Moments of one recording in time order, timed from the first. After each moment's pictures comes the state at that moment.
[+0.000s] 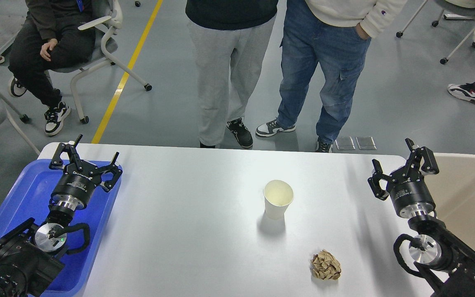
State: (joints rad) left arm -0.56 0.27 -0.94 -0.27 -0.14 -0.79 -0.32; right arm 0.37 -0.29 1.01 0.80 -0.27 0.13 0.53
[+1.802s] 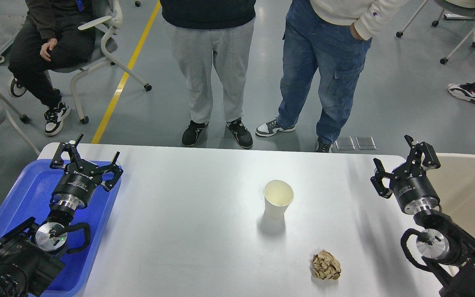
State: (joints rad) left arm -0.57 0.27 -0.94 -0.28 -0.14 -0.79 -0.32; right arm 0.39 -0.34 1.00 0.83 -0.26 0.11 0.45
